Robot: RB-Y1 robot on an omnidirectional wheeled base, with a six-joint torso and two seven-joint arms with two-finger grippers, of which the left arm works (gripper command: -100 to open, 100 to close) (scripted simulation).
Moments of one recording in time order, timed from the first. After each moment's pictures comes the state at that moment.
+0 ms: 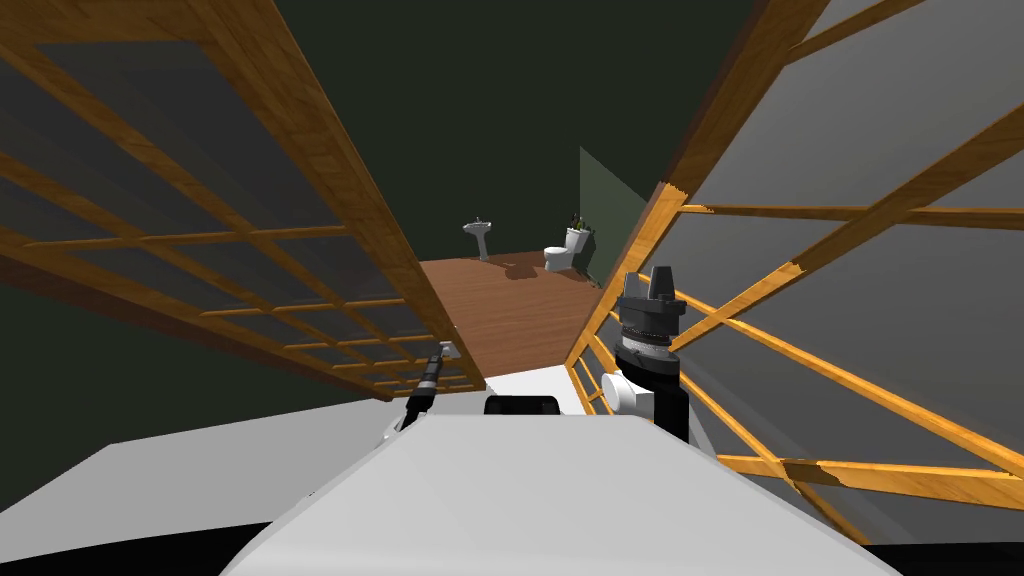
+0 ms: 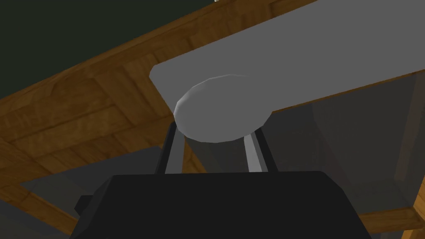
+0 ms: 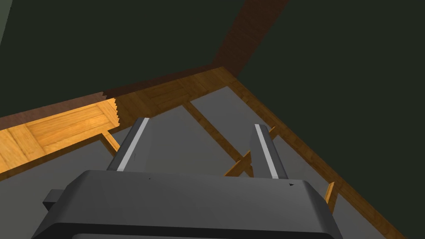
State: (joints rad) arm 0.05 0.29 0.18 -0.61 -0.11 -1.05 -0.03
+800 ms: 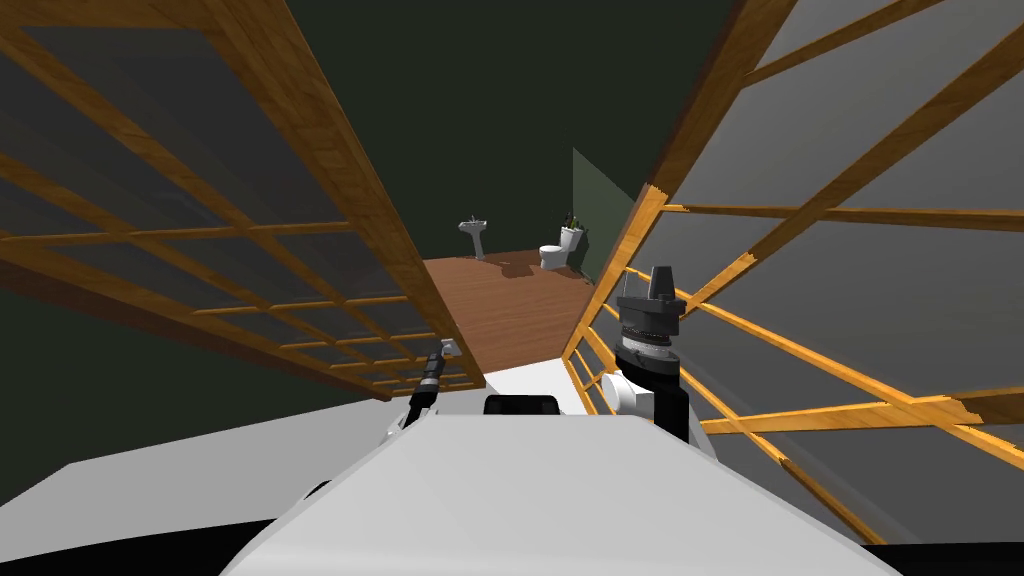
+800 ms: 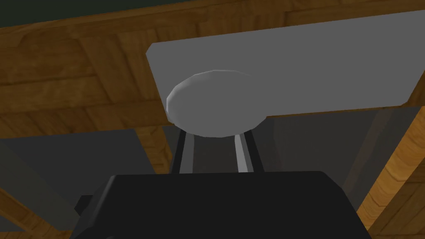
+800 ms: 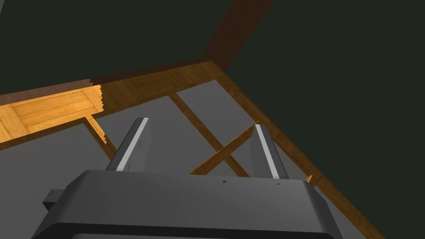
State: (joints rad) arm 0.03 0.29 0.13 -0.61 -0.01 -1.02 0.16
